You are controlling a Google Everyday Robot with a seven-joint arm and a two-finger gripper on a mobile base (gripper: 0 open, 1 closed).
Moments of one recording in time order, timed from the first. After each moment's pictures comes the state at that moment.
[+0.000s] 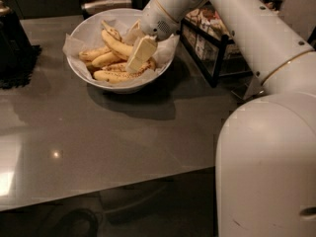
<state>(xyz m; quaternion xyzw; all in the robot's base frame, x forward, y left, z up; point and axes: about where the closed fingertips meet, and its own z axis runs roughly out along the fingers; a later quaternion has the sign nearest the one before) 0.645 0.073 0.905 -0.72 0.60 0.25 0.24</state>
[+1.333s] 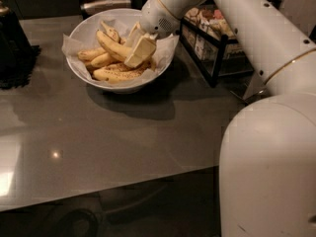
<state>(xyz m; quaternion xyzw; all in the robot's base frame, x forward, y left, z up) 0.639 0.069 0.918 -0.73 0.58 0.25 0.25</state>
